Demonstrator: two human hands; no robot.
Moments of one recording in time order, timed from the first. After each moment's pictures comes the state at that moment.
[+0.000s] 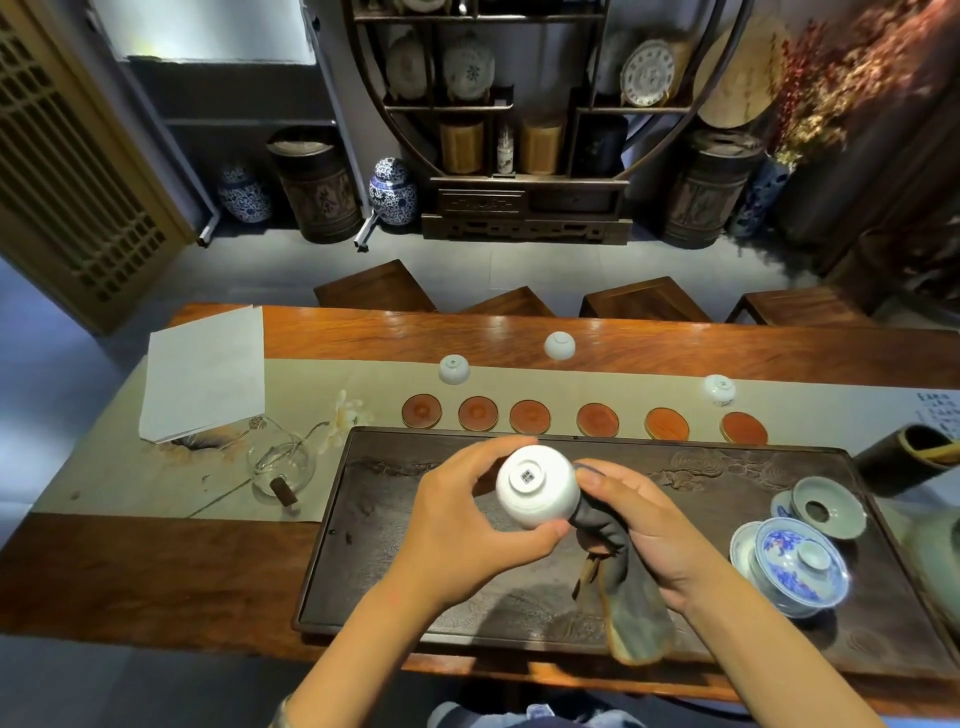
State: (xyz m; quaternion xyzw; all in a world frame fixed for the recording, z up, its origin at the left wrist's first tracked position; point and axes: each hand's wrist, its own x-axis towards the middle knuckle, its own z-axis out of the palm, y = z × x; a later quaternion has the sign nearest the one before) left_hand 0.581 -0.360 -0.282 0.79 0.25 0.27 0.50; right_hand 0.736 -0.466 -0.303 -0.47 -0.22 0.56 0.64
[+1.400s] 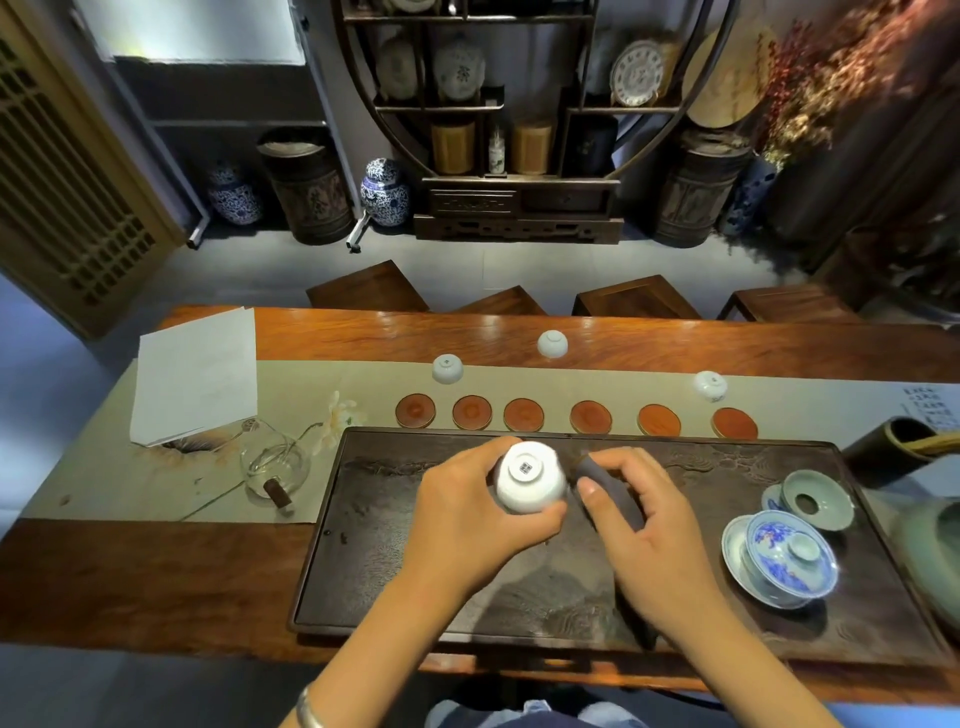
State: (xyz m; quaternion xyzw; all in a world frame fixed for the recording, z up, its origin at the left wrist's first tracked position) left_hand 0.595 -0.370 -0.281 0.81 0.32 0.26 0.42; right_hand 0.709 -0.486 -0.278 -0.74 -0.41 0.14 0.52
